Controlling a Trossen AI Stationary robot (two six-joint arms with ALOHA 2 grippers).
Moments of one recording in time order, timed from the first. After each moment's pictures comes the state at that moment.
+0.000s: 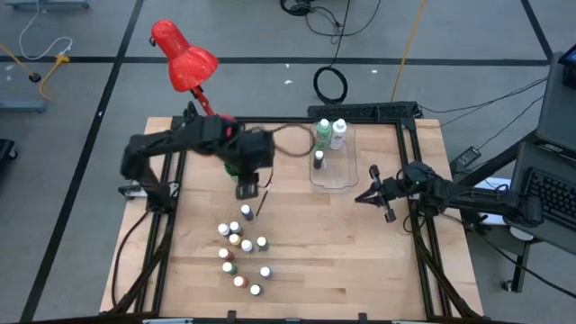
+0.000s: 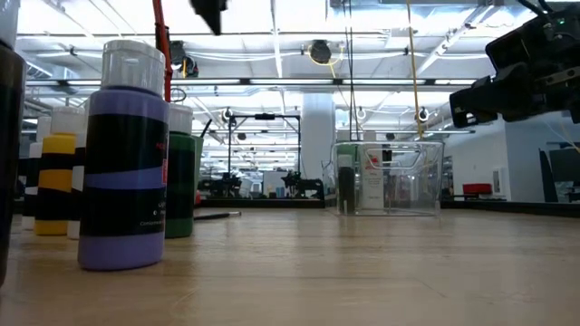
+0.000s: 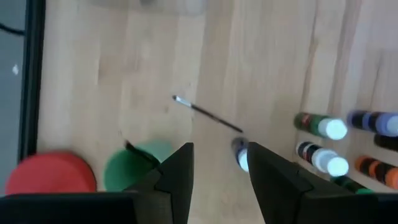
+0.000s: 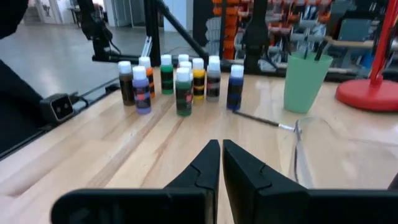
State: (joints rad) left arm 0.04 1.71 1.98 -1.52 -0.05 -0.08; right arm -0.30 0.39 0.02 0.25 -0.55 -0.09
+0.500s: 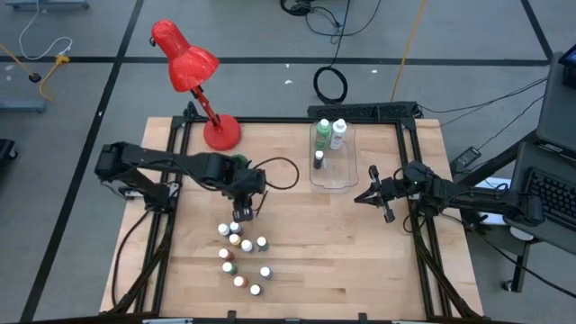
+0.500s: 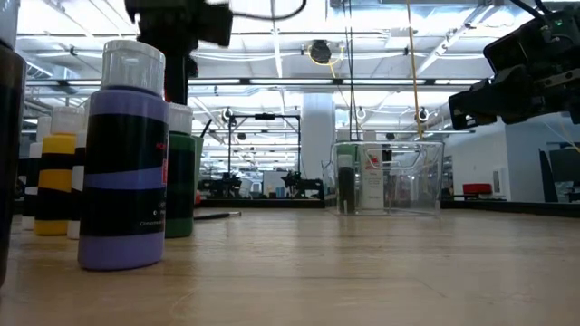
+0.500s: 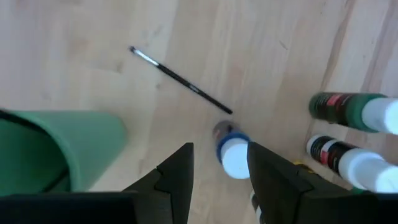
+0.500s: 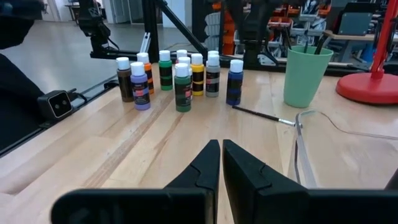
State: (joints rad) left arm -0.05 1.52 1.29 -1.08 -0.04 -0.27; right arm -0.30 0.42 0.02 0.26 -0.55 -0.09
